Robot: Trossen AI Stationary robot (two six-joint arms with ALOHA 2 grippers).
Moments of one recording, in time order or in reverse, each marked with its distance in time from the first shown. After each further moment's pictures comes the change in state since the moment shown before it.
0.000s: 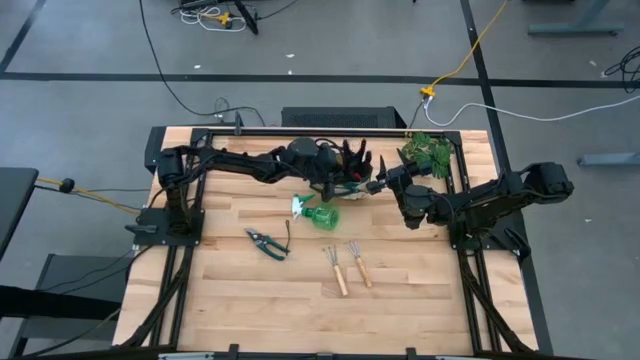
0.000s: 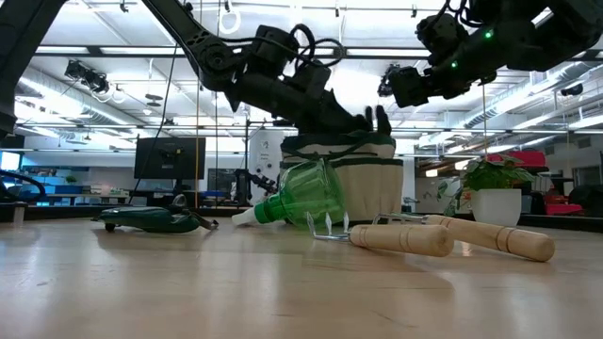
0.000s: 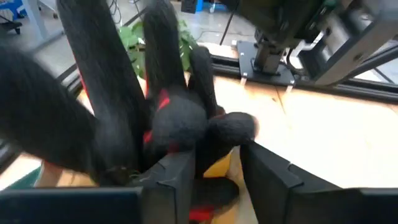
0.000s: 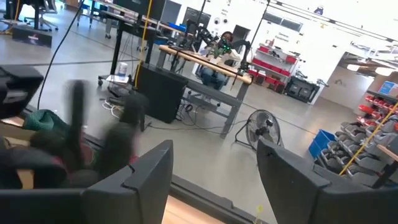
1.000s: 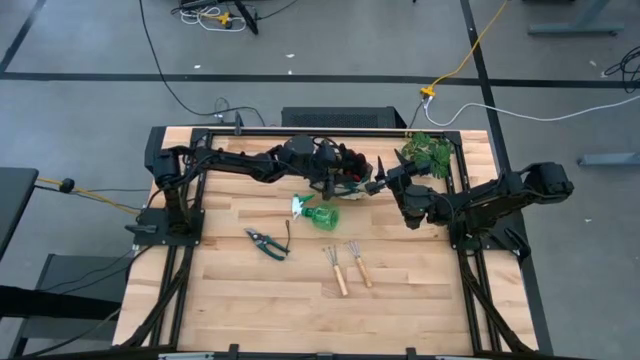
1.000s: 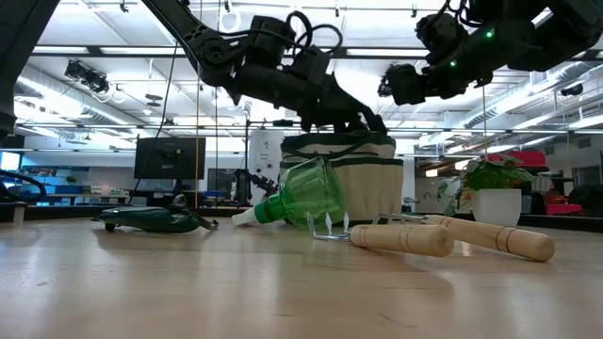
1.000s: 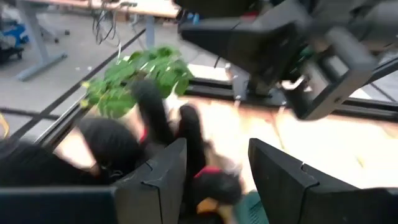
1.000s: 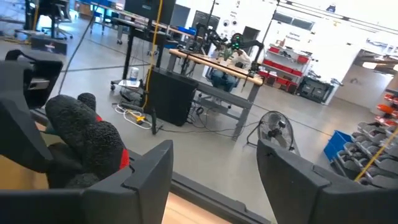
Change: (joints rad) left arm -0.021 -0.022 0.001 0.067 0.006 0.001; right arm -0.002 0.000 0.000 0.000 -0.049 0.036
